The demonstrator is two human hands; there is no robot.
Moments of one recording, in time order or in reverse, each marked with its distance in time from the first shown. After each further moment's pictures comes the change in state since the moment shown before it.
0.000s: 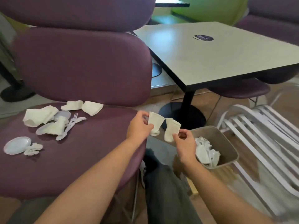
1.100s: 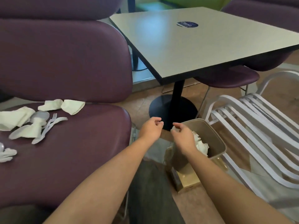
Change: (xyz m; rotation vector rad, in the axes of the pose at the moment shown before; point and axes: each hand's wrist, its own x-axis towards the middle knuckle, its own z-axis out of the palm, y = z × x) left_hand 0.006 0.026 0.112 0.050 -0.230 -0.076; right_hand 0.055 0.018 -0.052 -0.334 -0.160 -0.046
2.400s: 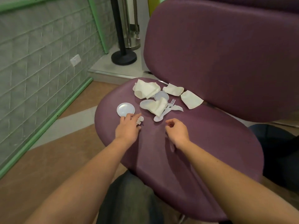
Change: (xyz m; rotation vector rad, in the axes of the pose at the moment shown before) left_hand -0.096 -0.323 -0.341 0.483 0.496 -0.399; right_hand -0.085 -0.184 0.383 -0.217 -0.600 -0.353
